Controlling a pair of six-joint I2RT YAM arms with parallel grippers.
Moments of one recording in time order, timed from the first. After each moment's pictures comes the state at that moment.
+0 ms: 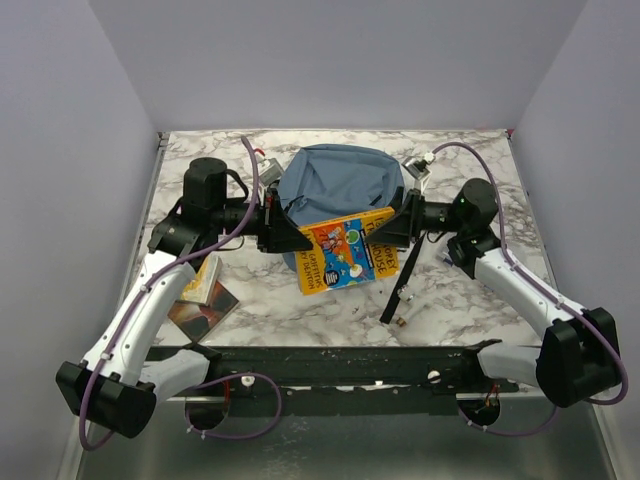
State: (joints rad) left arm -0.36 1.08 1.15 -0.51 1.09 -0.22; right arm 0.33 1.24 0.80 0.54 -1.18 0.88
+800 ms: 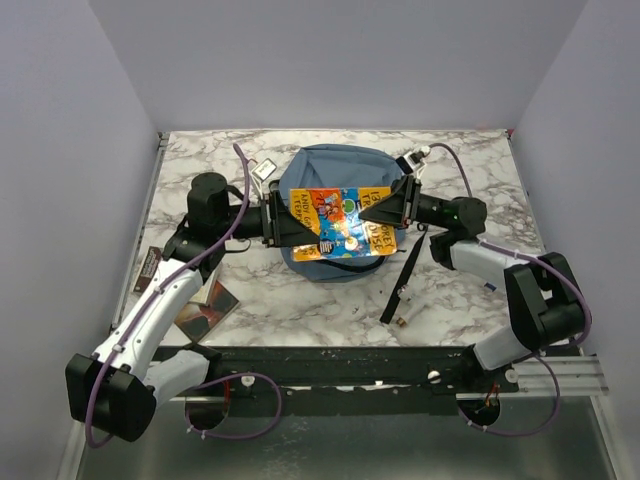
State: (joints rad) left arm -0.33 1.07 0.93 -0.09 1.05 -0.81; right arm 0.33 1.54 0.73 1.43 -1.08 1.68
